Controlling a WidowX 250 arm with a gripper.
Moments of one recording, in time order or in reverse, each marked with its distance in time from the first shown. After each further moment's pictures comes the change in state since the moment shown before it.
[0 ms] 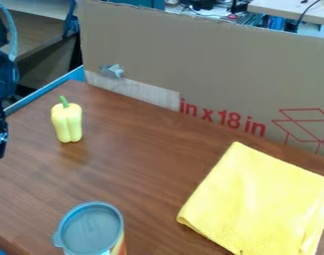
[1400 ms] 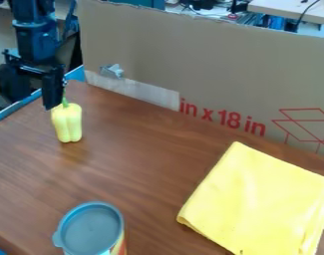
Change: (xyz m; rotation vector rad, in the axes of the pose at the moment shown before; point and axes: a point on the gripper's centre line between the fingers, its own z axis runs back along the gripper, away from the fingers) arm 0.107 0.041 0.008 -0.121 -0.040 0.211
